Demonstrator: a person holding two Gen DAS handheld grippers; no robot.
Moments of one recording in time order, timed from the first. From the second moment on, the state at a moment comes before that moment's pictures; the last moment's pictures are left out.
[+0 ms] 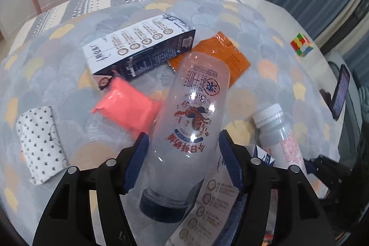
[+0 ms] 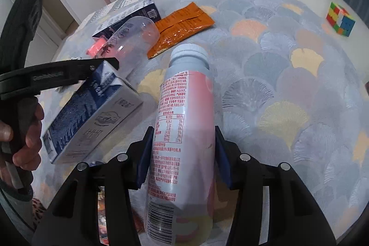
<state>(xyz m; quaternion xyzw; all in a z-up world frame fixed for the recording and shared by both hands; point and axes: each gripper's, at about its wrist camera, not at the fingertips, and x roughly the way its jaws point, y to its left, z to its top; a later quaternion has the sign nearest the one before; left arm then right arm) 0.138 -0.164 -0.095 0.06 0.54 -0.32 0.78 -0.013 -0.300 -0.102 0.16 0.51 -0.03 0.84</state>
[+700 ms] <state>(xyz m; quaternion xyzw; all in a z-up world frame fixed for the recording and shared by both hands) 0.132 0.027 0.012 -0.10 0.39 -0.24 0.88 0.049 -0.201 0.012 0.11 0.38 0.08 0.92</state>
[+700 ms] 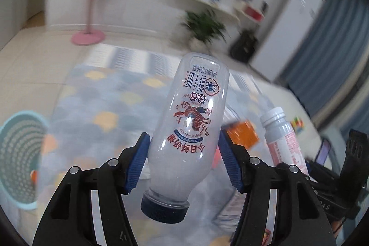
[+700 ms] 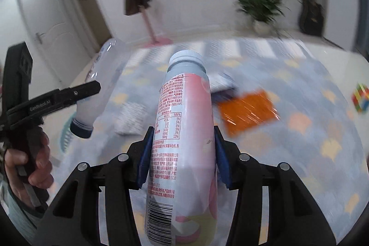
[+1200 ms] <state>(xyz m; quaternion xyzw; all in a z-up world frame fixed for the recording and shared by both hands) 0.134 0.256 -0.013 -0.25 0.36 -0.05 0.90 0.150 0.023 0.029 0.10 0.38 0.23 0.89</state>
